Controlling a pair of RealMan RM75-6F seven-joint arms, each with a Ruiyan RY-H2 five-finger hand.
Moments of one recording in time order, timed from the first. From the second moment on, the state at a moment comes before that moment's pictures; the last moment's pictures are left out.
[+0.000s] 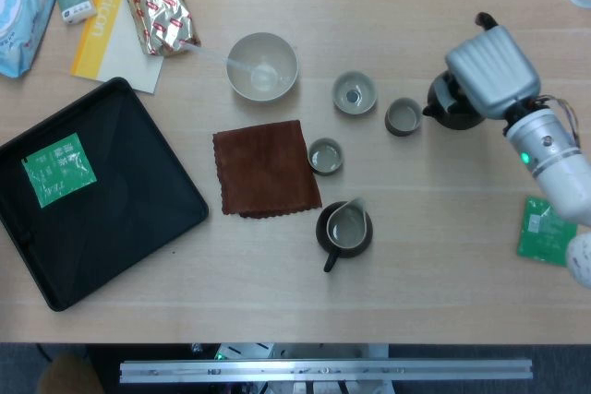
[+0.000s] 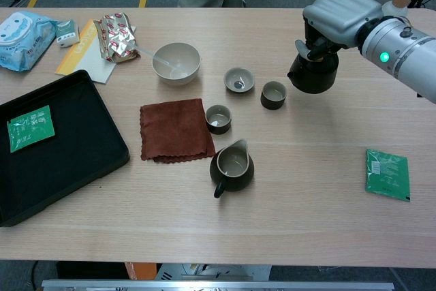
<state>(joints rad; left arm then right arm) 0.03 -1.18 -0.07 -1.54 1.44 1.56 -0.06 0.88 -1.34 0.03 -1.63 -0.87 1.01 -0.71</state>
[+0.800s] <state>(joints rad) 0.00 -1.18 -0.06 -1.55 1.48 1.55 -0.03 0.75 -1.34 -0.03 -1.54 -0.97 0.91 -0.50</state>
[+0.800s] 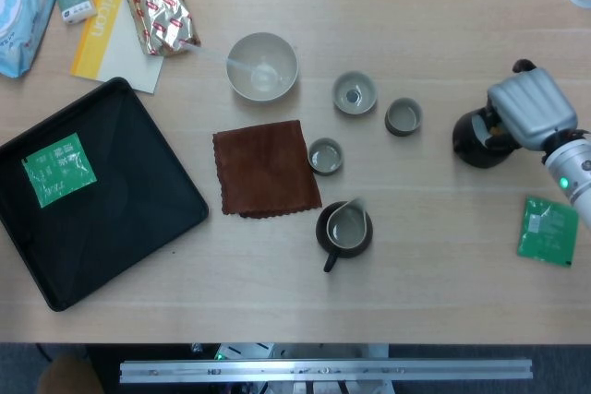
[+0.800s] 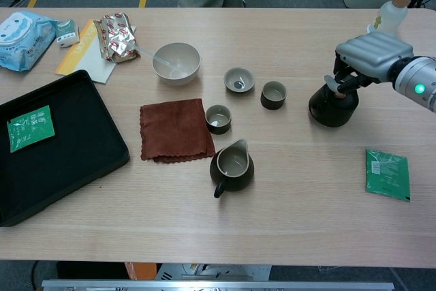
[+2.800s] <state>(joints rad) -0.07 -1.17 -0.01 -1.61 1.58 1.51 0.02 0.54 -1.25 0.02 -1.66 -1.11 1.26 -0.40</state>
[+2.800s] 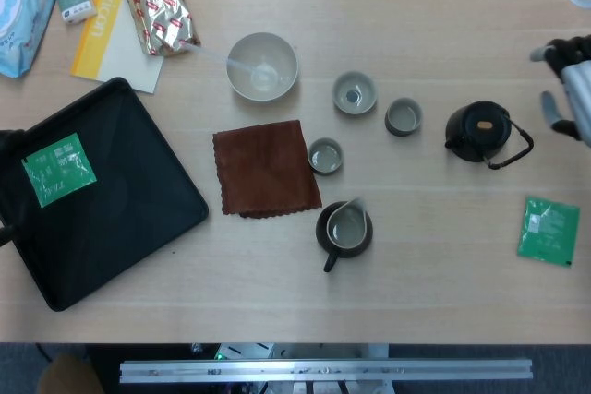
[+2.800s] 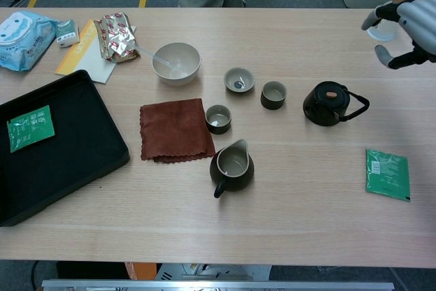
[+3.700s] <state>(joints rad) -0.04 -1.18 -0.01 -1.60 1.58 1.56 0.02 0.18 -1.19 -0.02 -1.64 -1.31 1.54 -0.28</state>
